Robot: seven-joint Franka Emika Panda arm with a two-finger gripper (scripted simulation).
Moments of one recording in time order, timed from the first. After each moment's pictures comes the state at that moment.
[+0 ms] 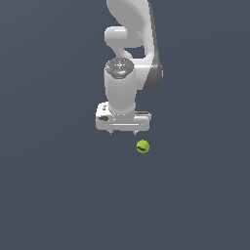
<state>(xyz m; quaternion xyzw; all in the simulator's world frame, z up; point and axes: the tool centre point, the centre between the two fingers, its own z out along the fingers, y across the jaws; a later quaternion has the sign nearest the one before) -0.004 -0.008 0.169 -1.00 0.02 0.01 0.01</state>
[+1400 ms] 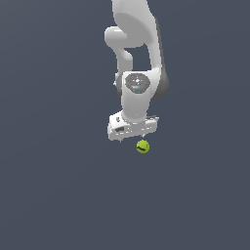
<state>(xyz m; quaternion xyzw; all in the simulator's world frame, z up) -0.004 0.030 0.126 -0.99 -0.12 0.01 -0.01</state>
